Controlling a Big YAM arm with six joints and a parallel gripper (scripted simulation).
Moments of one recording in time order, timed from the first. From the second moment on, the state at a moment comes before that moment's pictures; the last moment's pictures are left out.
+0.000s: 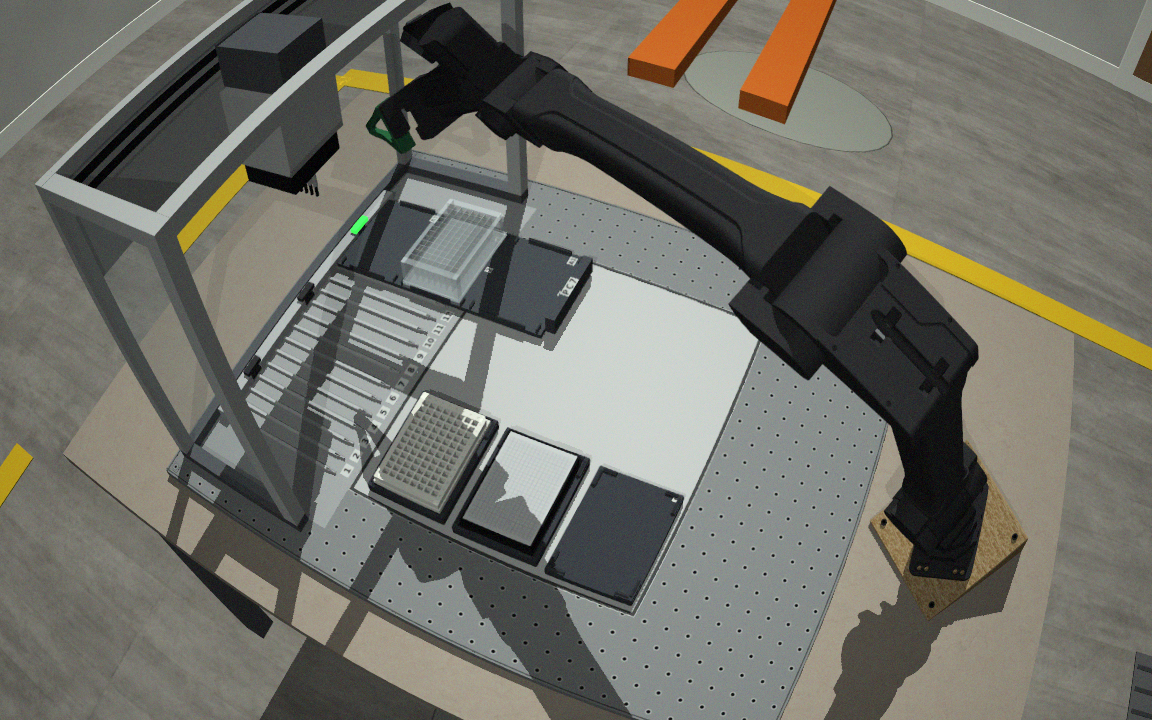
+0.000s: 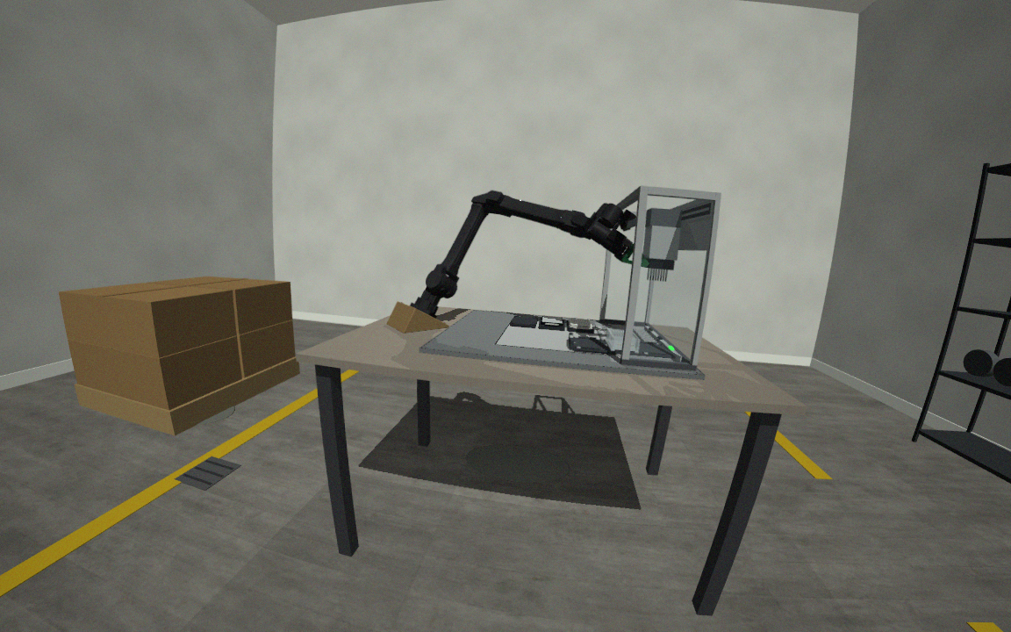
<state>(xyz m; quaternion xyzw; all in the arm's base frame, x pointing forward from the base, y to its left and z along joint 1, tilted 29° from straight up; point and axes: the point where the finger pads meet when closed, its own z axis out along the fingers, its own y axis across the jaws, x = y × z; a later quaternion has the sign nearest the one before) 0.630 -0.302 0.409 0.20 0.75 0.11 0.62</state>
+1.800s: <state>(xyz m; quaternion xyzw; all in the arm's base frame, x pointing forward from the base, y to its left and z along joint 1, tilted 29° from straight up) 0.492 -0.285 0.353 0.20 0.76 0.12 0.61</state>
